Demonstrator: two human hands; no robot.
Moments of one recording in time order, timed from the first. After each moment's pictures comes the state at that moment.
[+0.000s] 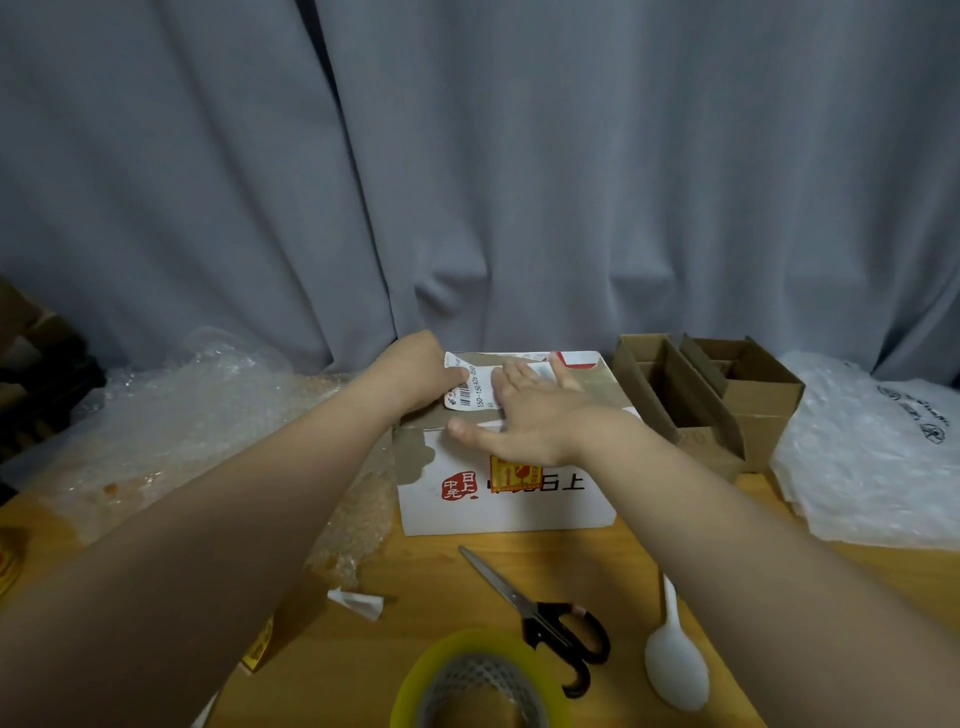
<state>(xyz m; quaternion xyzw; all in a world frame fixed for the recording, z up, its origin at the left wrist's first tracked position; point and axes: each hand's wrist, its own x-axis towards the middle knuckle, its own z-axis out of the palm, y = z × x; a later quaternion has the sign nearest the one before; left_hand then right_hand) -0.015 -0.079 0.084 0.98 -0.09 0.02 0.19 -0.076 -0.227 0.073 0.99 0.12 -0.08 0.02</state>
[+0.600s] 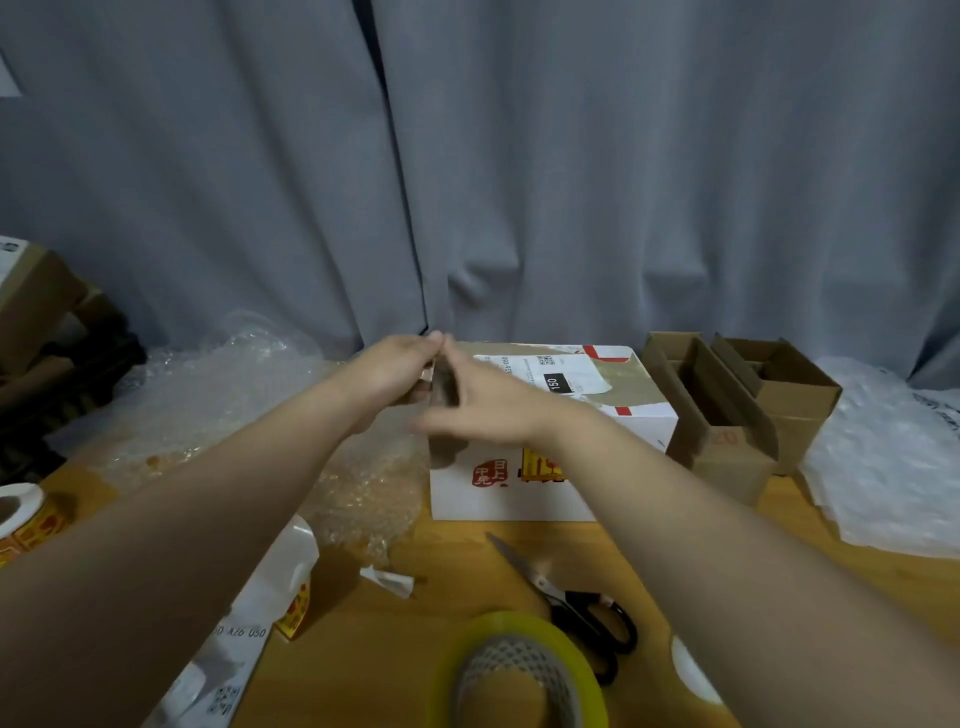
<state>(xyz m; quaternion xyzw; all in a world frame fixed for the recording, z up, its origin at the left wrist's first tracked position) -0.038 -0.026 0.073 0.85 -0.07 -0.04 0.53 -0.080 -0.163 0.080 0.92 0.18 -0.11 -0.33</state>
